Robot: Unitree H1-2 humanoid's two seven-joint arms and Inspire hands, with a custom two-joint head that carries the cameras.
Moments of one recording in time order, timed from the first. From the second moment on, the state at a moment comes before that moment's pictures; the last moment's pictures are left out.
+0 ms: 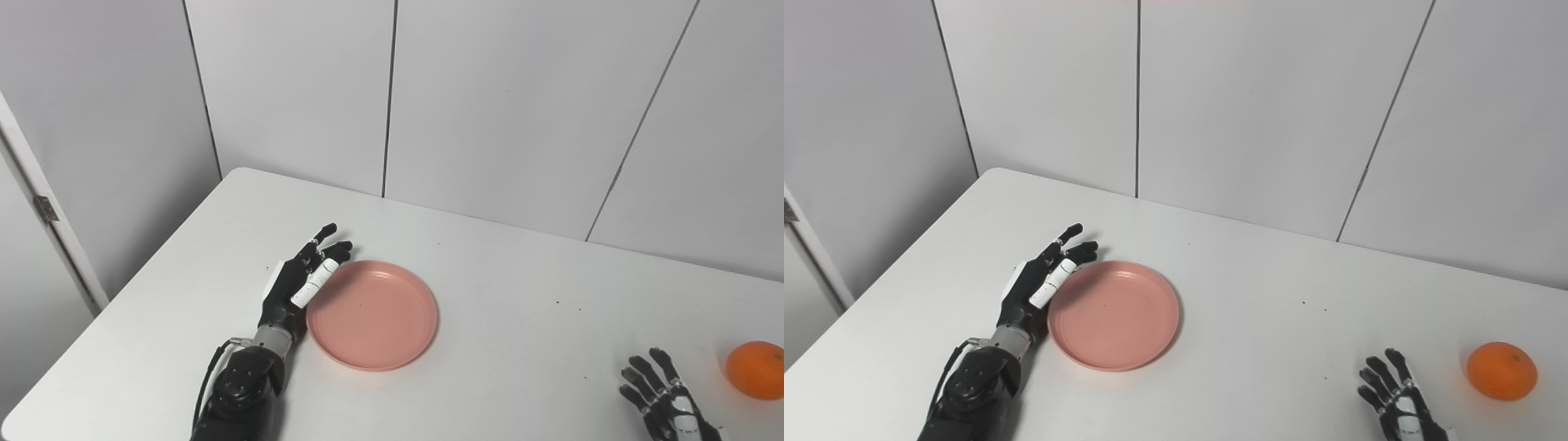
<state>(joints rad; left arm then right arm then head) -0.23 0.07 0.10 0.15 -0.18 0.04 -0.09 0.08 -0.12 -0.06 -0.08 0.22 -0.07 0.20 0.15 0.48</state>
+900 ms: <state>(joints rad) -0.20 0.03 0.07 0.01 -0.18 0.19 -0.07 0.12 -0.06 0.00 -0.15 0.18 -0.02 0.12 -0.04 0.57</state>
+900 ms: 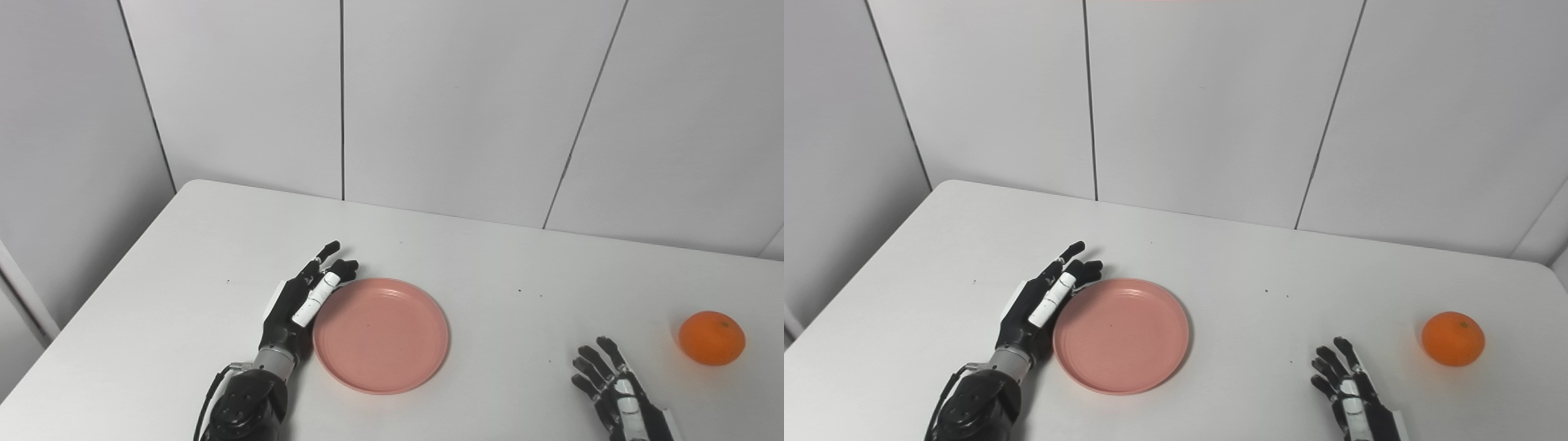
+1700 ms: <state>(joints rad) -0.19 -0.03 0.06 -0.01 -0.13 0.18 -0.01 0.13 -0.01 0.04 -0.17 0.13 -0.01 0.06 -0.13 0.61</state>
